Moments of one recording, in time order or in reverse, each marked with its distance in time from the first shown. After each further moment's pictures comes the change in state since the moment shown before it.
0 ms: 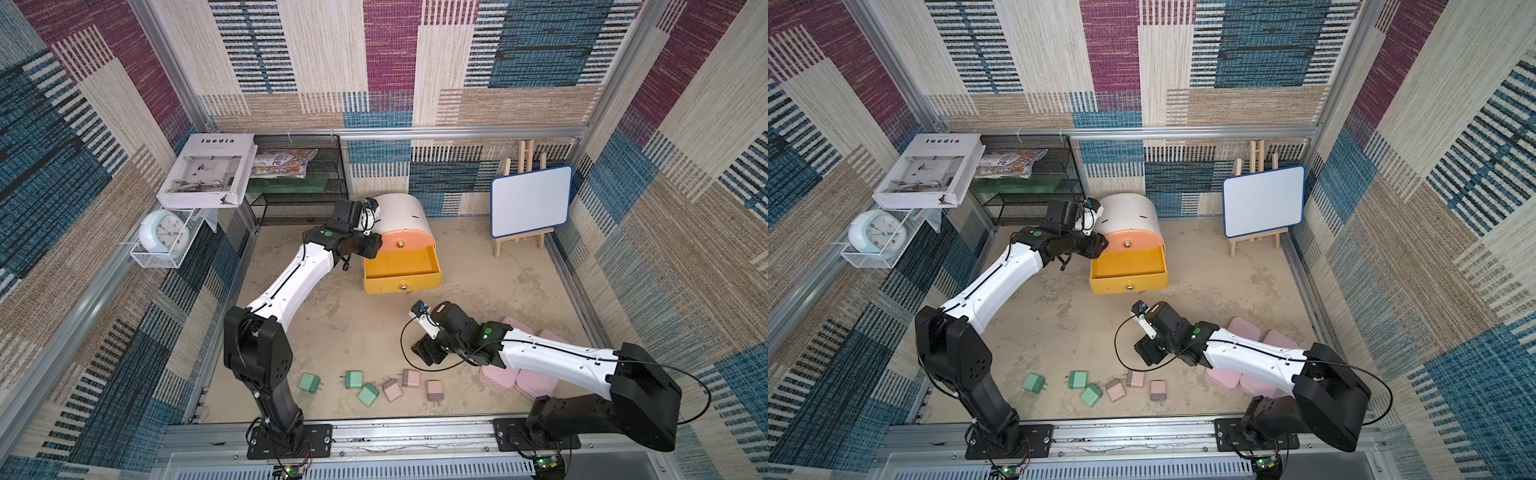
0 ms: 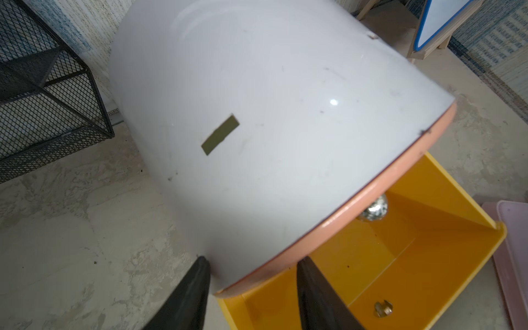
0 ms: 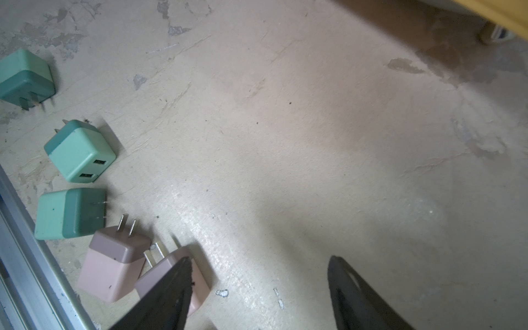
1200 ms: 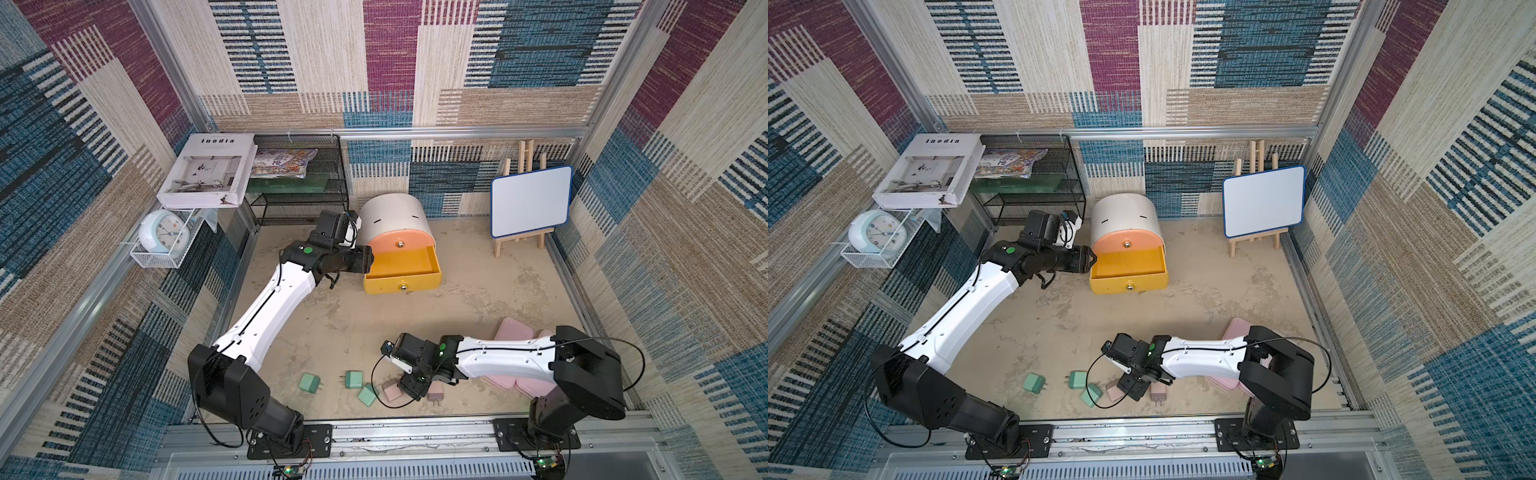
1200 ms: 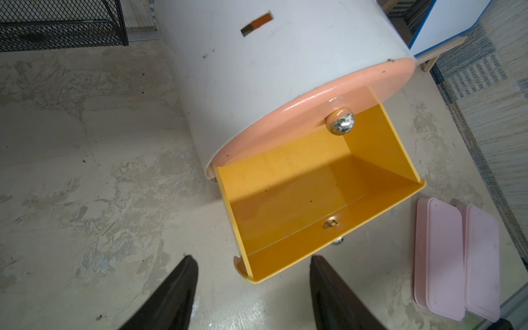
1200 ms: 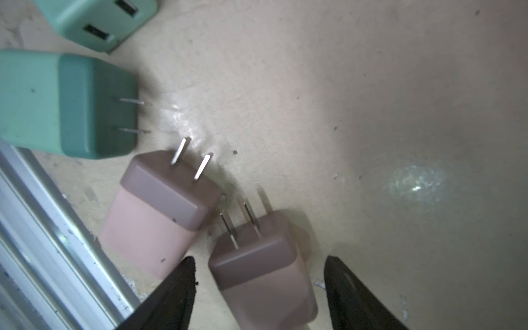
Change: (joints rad) left arm -0.002 -0.249 -0.163 -0.144 0.003 -0.263; right arm 0.267 0.307 0.177 -0.227 0.034 0.009
